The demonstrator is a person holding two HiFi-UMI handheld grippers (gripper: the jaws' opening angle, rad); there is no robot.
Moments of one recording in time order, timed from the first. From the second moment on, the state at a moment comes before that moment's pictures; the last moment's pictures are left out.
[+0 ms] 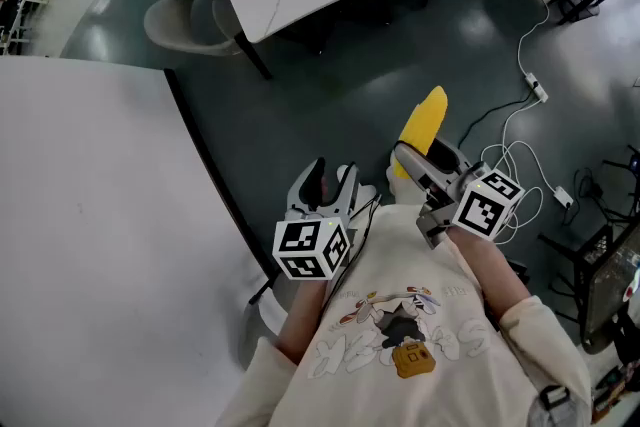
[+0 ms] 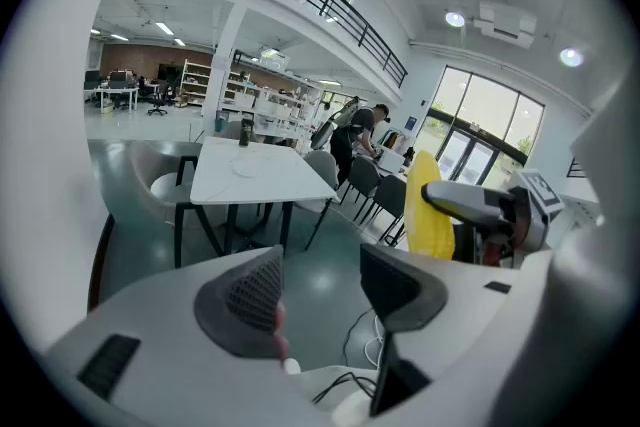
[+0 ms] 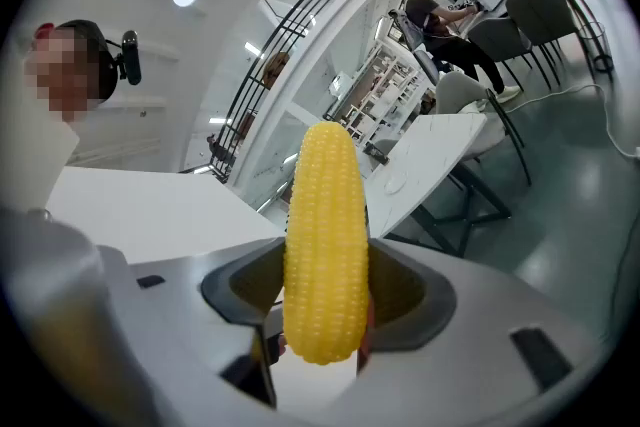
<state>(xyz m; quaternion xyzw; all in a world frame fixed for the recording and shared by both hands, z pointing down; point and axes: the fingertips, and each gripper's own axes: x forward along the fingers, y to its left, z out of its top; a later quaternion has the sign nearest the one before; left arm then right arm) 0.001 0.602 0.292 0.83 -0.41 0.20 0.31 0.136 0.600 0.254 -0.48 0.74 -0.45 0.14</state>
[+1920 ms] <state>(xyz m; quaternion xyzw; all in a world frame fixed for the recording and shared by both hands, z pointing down) 0.033 0.297 0.308 0.83 -0.38 0.15 0.38 0.094 0.301 0.271 -0.39 0.76 -0.50 0.14</state>
